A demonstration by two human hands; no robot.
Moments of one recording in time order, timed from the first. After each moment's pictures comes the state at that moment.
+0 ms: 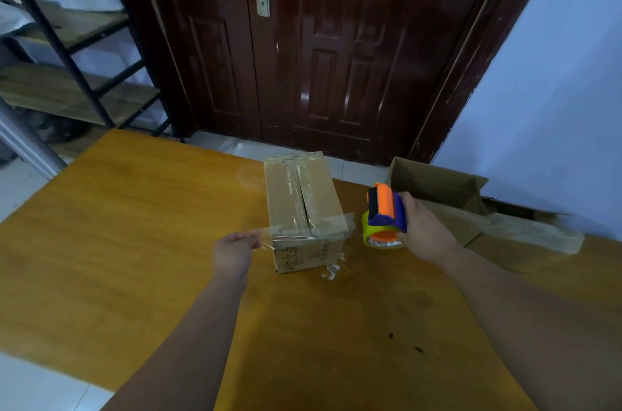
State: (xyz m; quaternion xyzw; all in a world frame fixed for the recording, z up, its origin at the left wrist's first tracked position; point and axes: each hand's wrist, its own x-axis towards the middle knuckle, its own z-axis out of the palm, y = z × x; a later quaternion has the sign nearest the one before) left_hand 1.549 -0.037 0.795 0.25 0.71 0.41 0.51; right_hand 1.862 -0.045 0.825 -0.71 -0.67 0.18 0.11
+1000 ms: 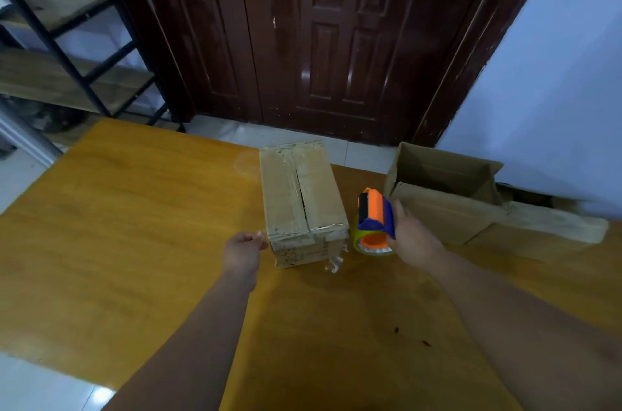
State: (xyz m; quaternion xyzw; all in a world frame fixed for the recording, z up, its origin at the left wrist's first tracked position) left_hand 1.567 -0.034 0.786 0.25 0.74 0.33 0.53; right_hand 1.846 -0.043 0.784 -0.73 -0.64 0.23 0.07
